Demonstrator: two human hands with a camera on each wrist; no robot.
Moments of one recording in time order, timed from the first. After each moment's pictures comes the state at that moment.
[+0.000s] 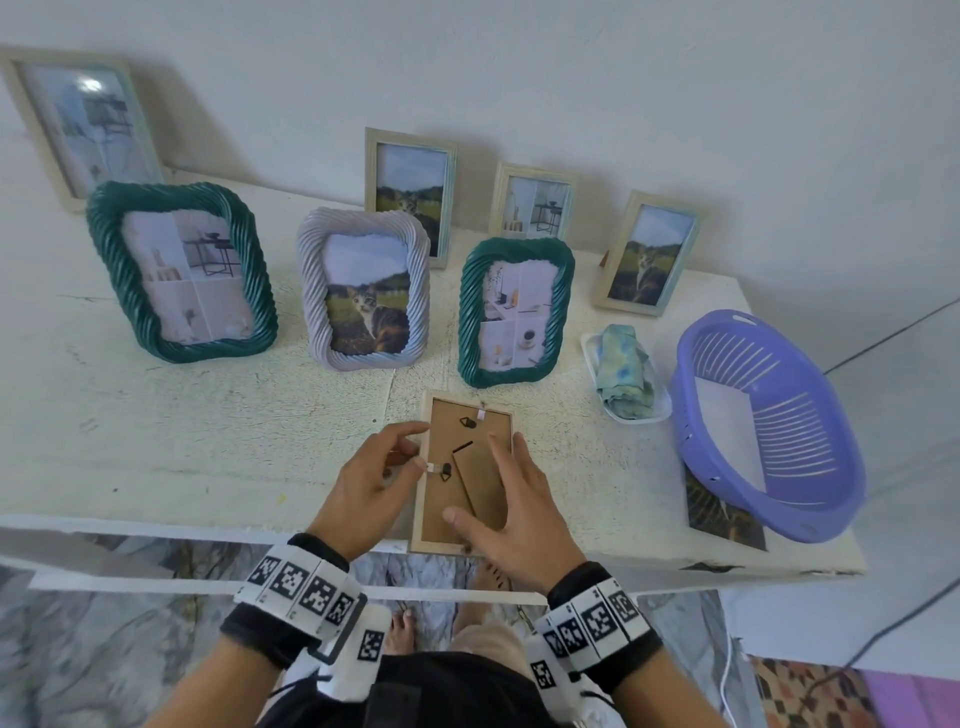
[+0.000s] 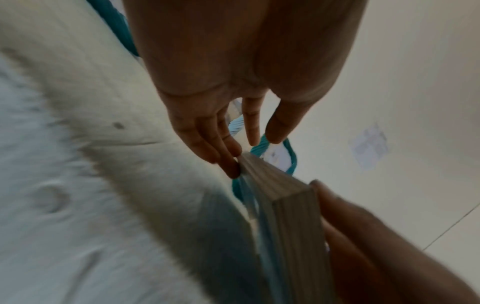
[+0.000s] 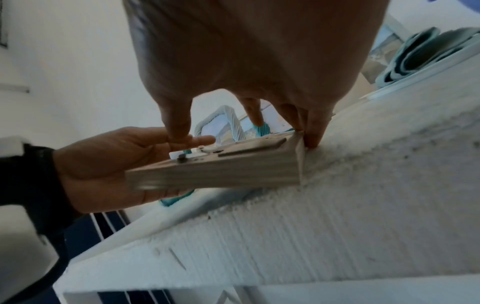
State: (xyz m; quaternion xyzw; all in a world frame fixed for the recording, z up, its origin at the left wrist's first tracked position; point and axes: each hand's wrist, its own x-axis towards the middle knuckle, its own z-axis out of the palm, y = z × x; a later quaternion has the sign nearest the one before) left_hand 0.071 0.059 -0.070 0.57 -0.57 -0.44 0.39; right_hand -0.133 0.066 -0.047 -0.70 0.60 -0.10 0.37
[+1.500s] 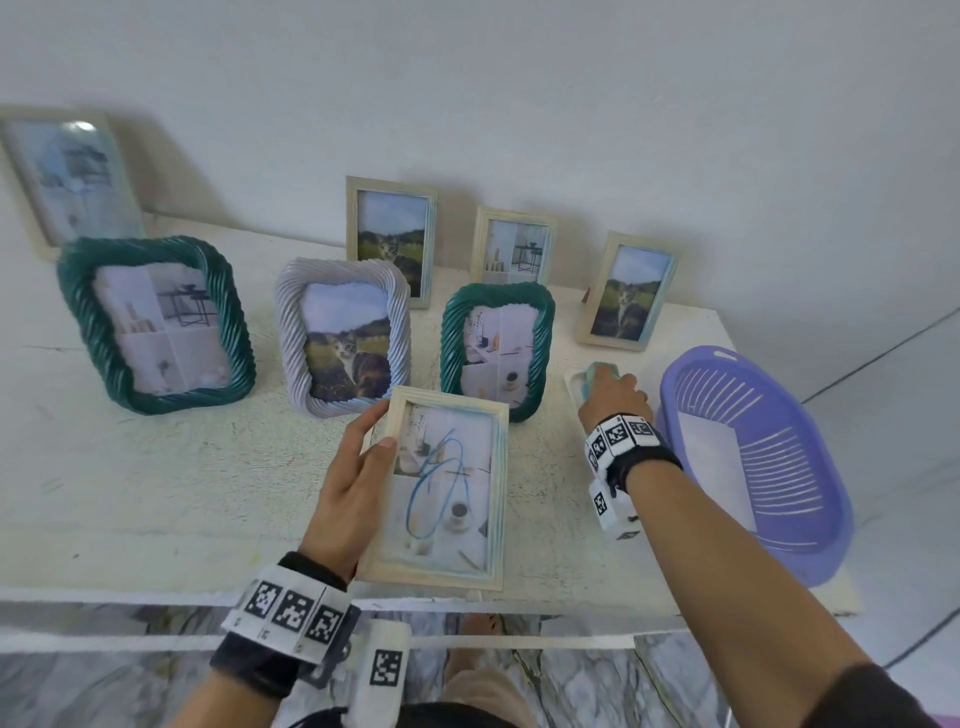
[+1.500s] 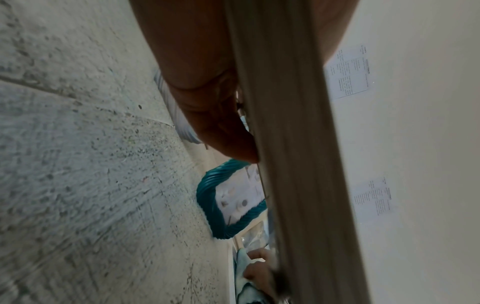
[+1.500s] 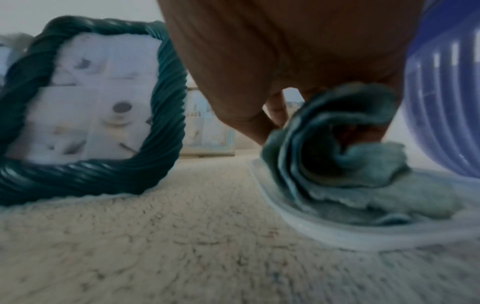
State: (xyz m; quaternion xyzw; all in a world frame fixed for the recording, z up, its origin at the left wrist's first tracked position) left_hand 0.054 0.026 -0.031 0.51 -0.39 -0.53 0.55; right_hand -0.225 -0.129 -0.035 -0.58 0.81 0.03 0.08
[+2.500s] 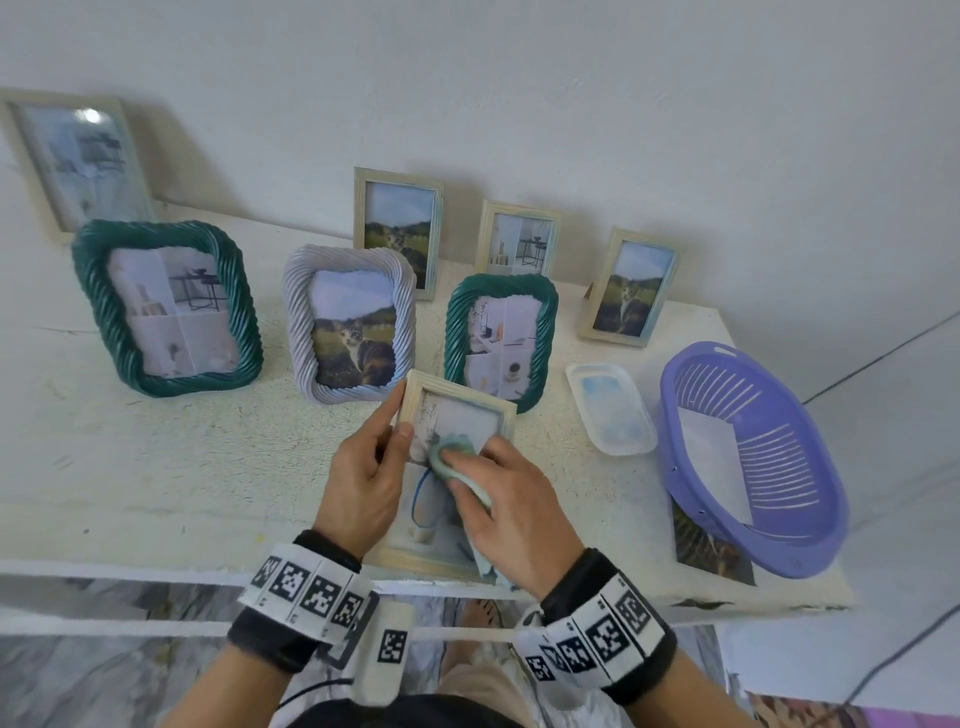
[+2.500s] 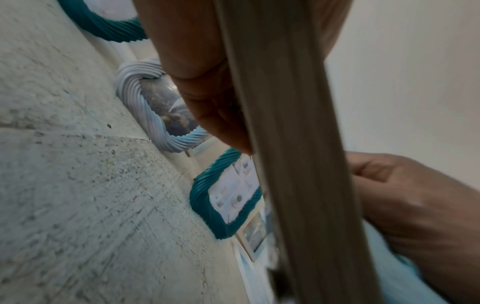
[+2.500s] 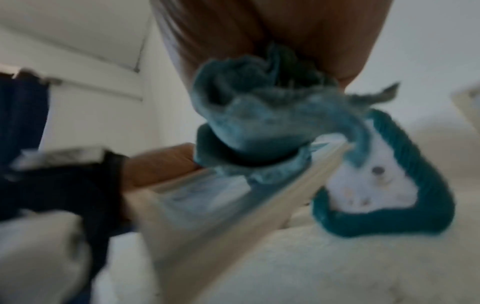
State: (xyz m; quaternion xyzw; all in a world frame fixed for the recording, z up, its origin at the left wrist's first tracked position) left_hand 0.050 0.024 -0.037 0.55 -0.54 -0.36 0.53; right_hand -0.118 0.036 0.012 -0.82 0.49 -0.22 0.19
